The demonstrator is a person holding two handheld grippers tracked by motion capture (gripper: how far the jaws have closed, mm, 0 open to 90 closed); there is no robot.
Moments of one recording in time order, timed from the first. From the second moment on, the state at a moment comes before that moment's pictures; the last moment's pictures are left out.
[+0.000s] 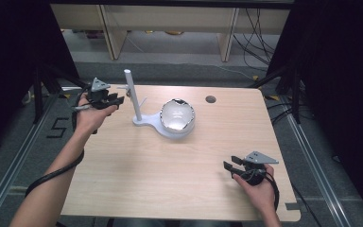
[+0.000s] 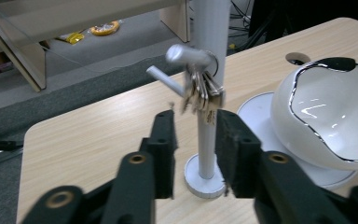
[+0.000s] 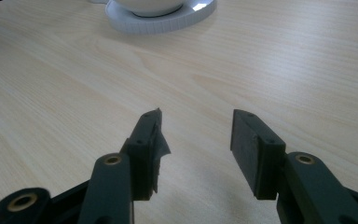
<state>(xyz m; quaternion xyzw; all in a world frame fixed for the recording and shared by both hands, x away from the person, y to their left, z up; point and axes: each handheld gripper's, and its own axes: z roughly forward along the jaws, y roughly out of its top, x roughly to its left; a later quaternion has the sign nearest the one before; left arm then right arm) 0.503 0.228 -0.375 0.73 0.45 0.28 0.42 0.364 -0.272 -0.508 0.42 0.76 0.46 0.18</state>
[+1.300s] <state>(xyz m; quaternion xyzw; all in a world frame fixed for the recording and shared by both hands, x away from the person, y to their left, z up) 0.405 0.250 -0.406 0.69 0.44 0.30 0.48 0.361 -0.273 -0.506 0.44 0.75 0.46 0.18</state>
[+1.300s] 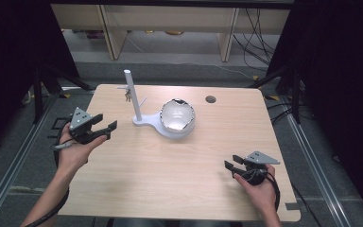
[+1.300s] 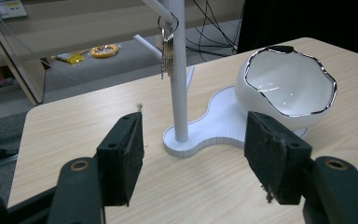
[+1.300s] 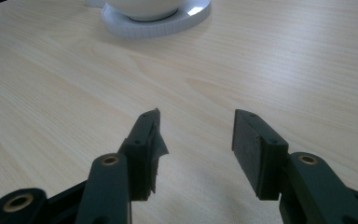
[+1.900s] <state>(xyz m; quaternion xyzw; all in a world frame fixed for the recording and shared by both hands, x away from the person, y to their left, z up) 0.380 0.258 -0.436 0.69 0.46 0.30 0.48 0.363 -0.274 -0.506 0.42 0.76 0.46 0.20</state>
